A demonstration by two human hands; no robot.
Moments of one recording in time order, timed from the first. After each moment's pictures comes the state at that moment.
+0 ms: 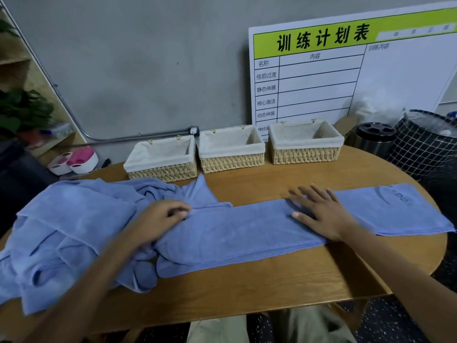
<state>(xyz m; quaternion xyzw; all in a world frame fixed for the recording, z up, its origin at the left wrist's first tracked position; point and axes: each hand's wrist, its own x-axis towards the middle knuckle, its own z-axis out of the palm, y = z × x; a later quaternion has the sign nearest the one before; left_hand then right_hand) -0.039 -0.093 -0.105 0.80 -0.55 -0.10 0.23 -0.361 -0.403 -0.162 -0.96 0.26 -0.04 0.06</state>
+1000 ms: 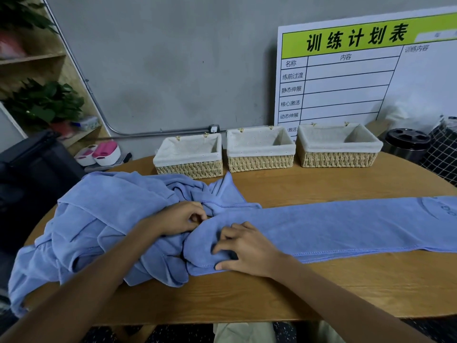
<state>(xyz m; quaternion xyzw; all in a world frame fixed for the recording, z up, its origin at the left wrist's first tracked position) 0.015 -0.085 -0.126 0.74 -0.63 -0.18 0.13 -0.207 -0.213 -0.168 -0.98 -0.06 -0.13 0.15</state>
